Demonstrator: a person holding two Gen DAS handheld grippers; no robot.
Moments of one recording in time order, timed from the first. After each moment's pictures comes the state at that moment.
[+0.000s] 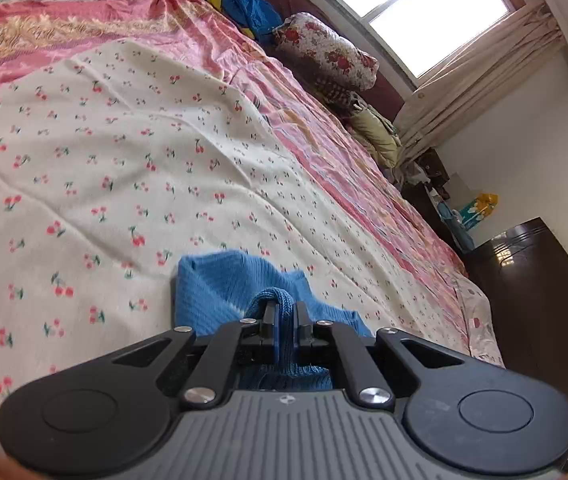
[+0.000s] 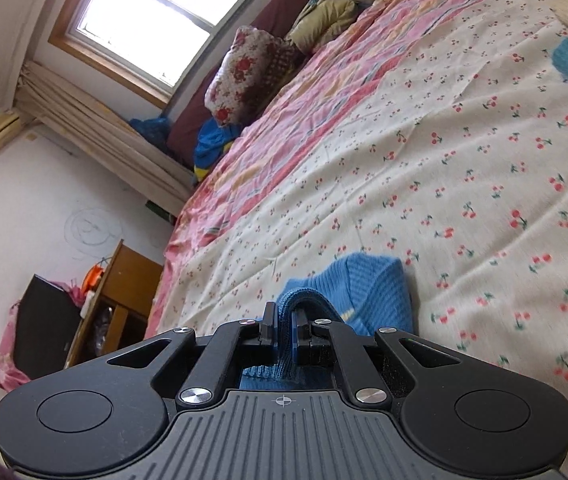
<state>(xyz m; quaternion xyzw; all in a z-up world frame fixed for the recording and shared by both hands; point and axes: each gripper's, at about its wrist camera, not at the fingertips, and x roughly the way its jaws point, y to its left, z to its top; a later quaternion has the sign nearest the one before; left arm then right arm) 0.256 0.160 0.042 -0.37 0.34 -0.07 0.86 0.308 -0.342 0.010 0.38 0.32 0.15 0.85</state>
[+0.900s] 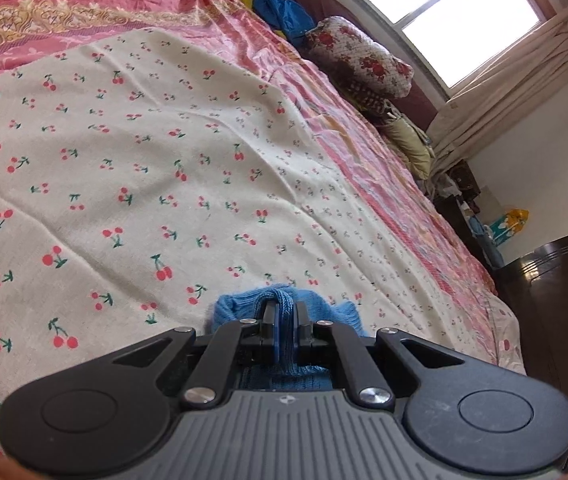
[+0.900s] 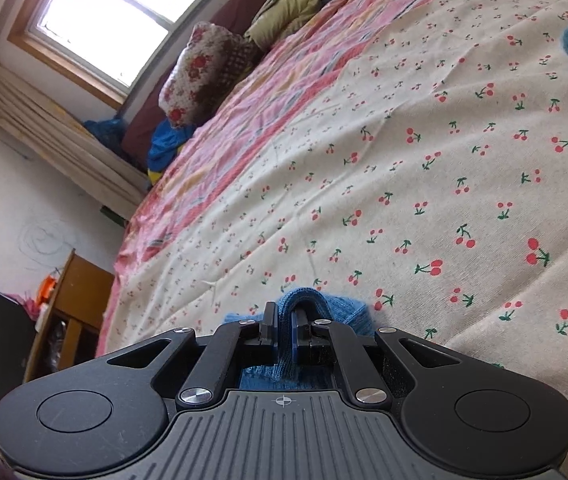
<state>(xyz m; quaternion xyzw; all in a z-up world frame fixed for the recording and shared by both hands) 0.299 0.174 0.004 -0.38 0.35 -0.03 0.86 0.369 -0.332 -0.028 0.37 0.35 0.09 0.86</state>
